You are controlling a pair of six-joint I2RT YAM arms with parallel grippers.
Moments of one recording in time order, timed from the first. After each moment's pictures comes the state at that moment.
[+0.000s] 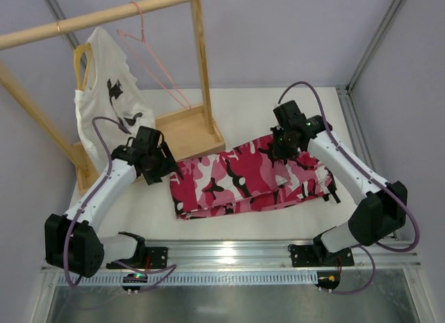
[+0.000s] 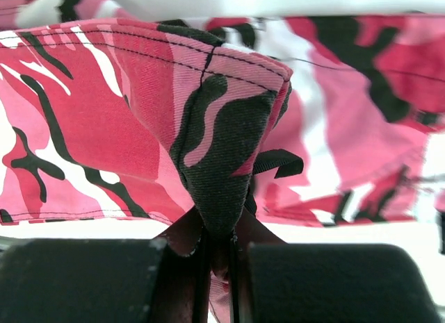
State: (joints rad) left arm -0.30 1.23 0.98 -0.83 -0.02 -0.75; right arm 0.45 1.48 1.33 -0.95 0.05 0.39
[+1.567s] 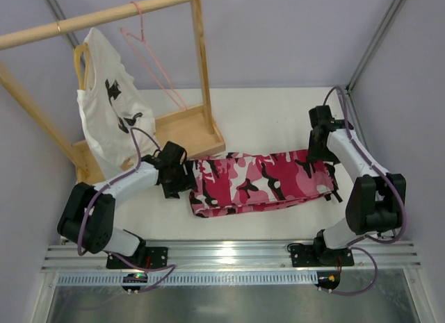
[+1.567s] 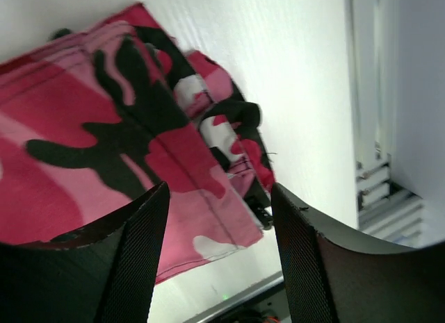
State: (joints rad) left arm -0.46 1.44 0.80 -0.57 0.09 -0.75; right arm 0.08 1.55 1.17 -0.90 0.47 0.27
